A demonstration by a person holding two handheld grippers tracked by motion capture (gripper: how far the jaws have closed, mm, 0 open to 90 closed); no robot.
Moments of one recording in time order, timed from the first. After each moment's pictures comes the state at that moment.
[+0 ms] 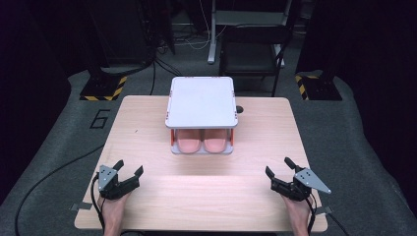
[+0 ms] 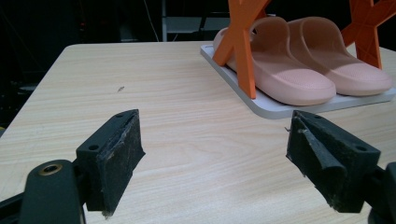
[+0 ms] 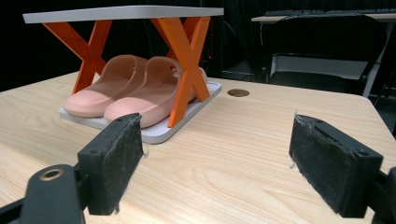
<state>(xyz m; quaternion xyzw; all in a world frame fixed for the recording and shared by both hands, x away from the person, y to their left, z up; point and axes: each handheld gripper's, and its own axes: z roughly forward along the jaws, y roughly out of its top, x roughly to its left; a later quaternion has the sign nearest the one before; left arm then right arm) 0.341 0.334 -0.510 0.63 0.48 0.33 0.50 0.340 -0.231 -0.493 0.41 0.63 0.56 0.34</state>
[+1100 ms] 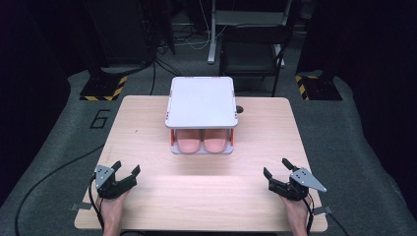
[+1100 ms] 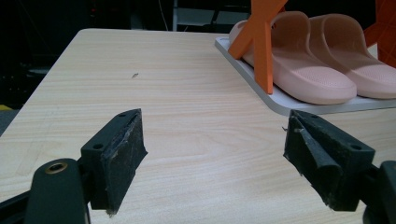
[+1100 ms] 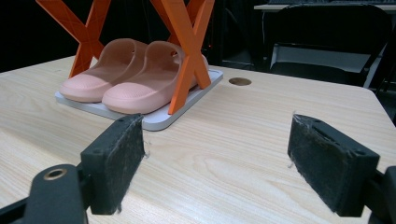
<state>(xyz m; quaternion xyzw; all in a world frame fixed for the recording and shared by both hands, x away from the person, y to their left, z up) 0.343 0.343 -0.514 0.62 0.52 0.33 0.49 0.342 -0.225 -0.497 0.41 0.65 0.54 0.34</state>
